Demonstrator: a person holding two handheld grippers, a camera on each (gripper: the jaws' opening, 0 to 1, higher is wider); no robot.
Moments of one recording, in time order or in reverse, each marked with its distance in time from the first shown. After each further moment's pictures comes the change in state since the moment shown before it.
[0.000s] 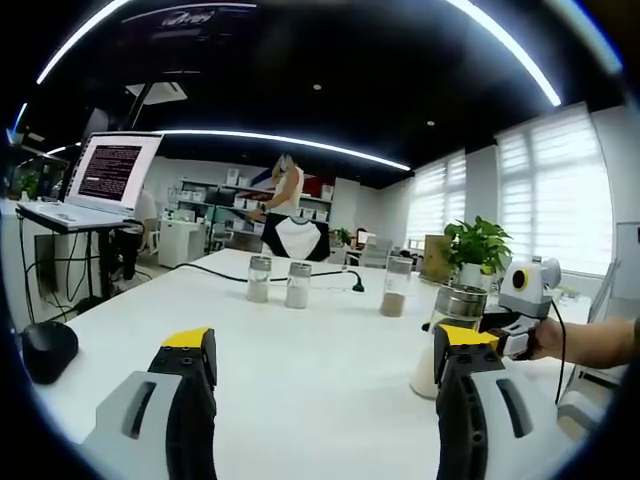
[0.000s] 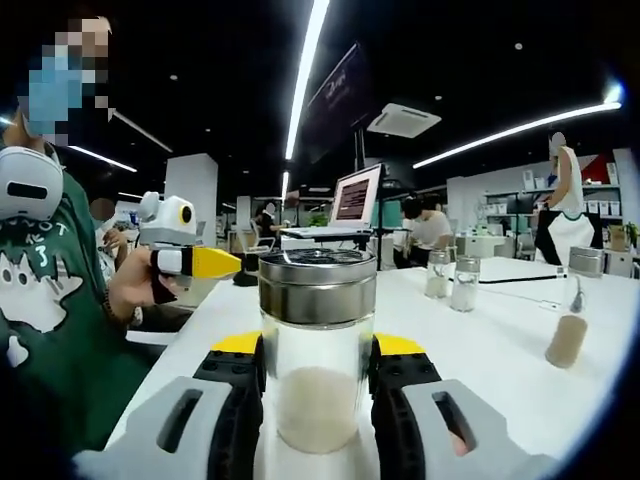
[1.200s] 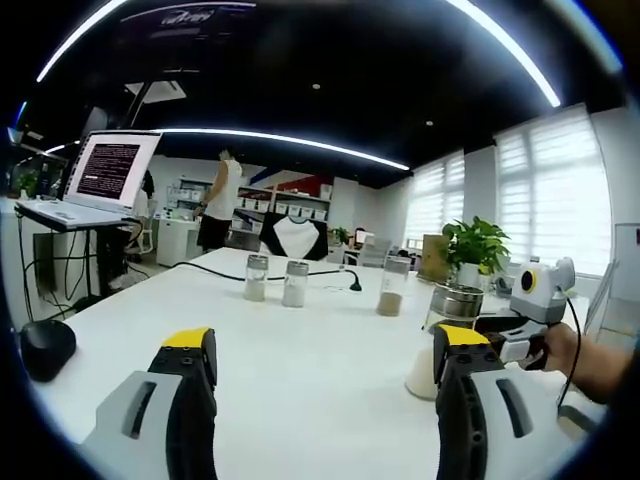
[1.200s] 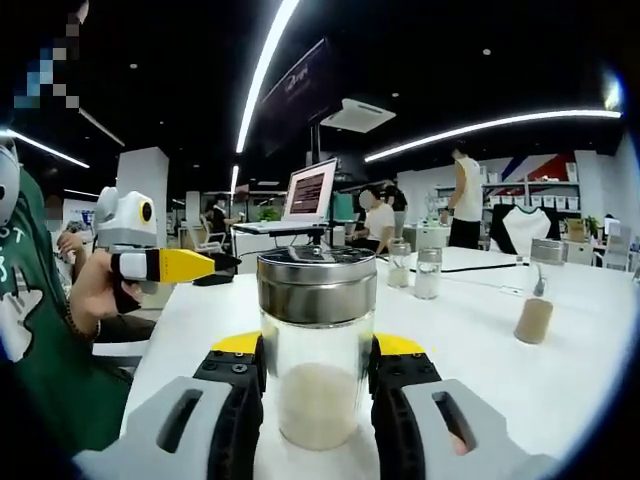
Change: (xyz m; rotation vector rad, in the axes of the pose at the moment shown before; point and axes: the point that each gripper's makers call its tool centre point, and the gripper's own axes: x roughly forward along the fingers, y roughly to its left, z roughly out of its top) left arm -0.001 -0.004 -0.001 -0.003 0.003 -0.009; right arm 0.000 -0.008 -0.002 0.029 0.037 -0.248
